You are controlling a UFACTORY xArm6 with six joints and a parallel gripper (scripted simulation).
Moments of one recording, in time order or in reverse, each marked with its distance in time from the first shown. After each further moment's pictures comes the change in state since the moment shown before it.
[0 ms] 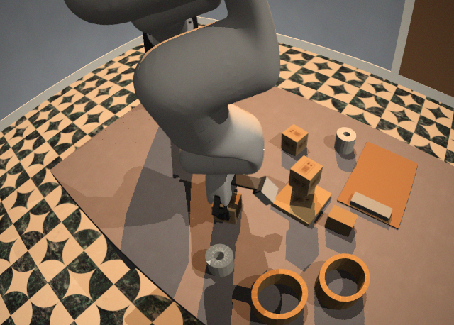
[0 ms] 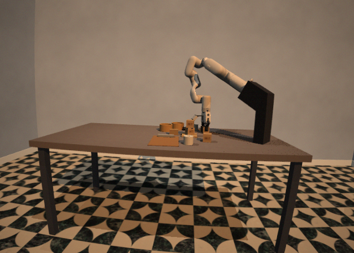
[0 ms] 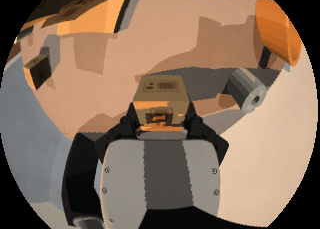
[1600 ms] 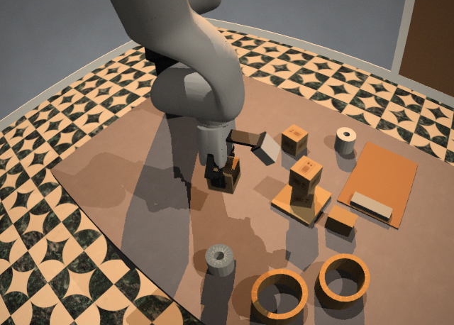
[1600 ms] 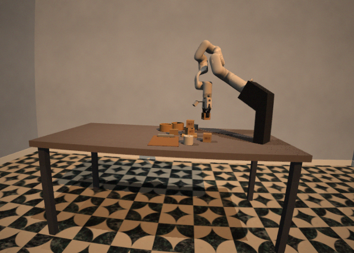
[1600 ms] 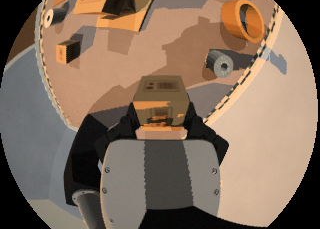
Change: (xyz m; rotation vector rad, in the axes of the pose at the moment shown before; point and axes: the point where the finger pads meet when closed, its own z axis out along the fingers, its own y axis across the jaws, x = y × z) arm -0.001 -0.003 -0.120 0.002 0.012 0.003
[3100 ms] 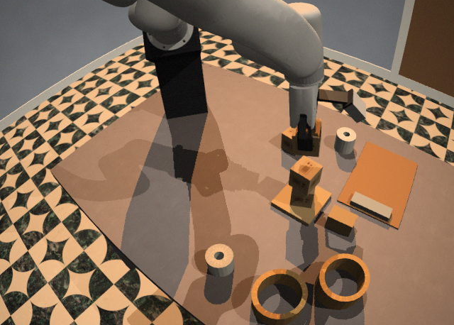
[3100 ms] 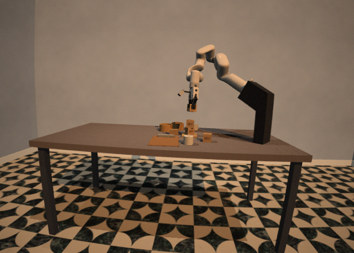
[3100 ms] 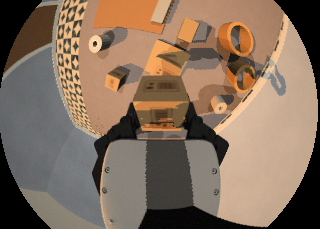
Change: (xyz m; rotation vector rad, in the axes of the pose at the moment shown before) arm 0.167 -0.081 -0.072 0.090 0.090 -0.013
